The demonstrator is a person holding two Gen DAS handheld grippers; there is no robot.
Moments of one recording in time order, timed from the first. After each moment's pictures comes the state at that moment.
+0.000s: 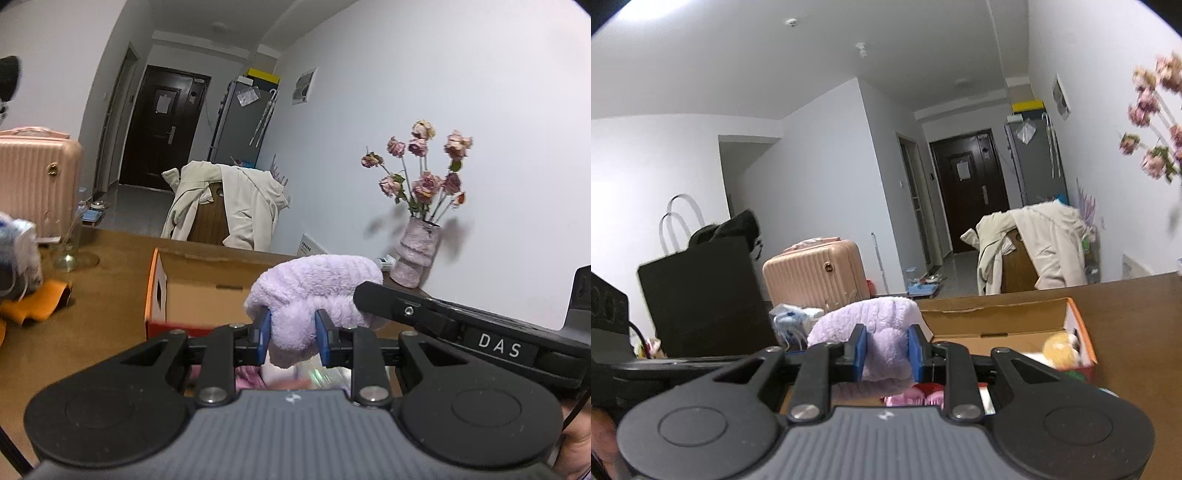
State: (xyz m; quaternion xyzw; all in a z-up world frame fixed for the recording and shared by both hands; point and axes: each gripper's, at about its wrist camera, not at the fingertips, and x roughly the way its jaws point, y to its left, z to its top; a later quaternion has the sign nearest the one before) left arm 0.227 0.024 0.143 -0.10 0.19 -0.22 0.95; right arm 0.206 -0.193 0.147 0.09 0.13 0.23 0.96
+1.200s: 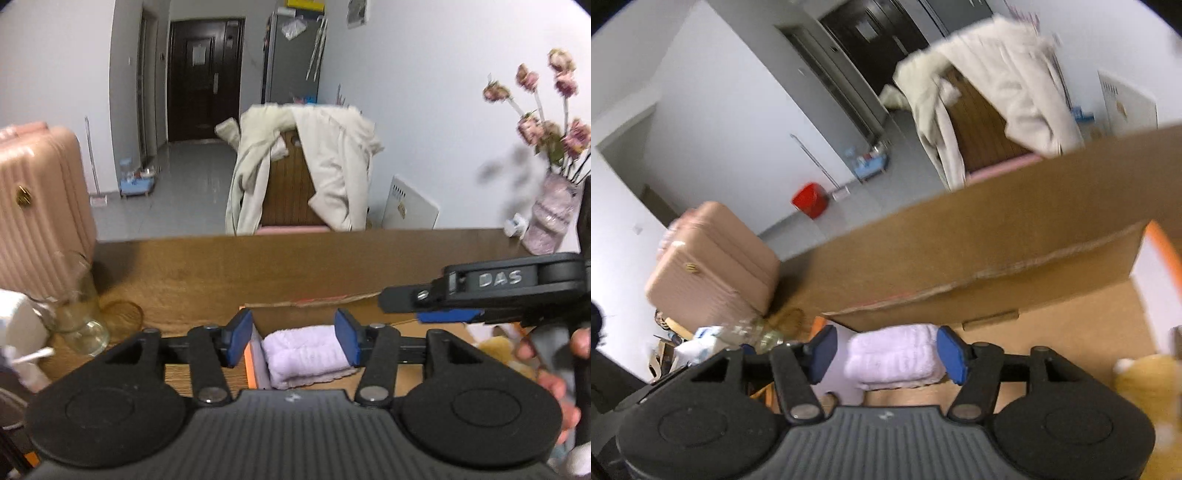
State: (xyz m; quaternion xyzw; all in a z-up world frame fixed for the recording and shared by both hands) left arm 0.512 0.045 0.130 0.00 0.30 -0.12 0.95; right arm 0.557 -0.176 0.097 0.23 0.38 0.17 0.88
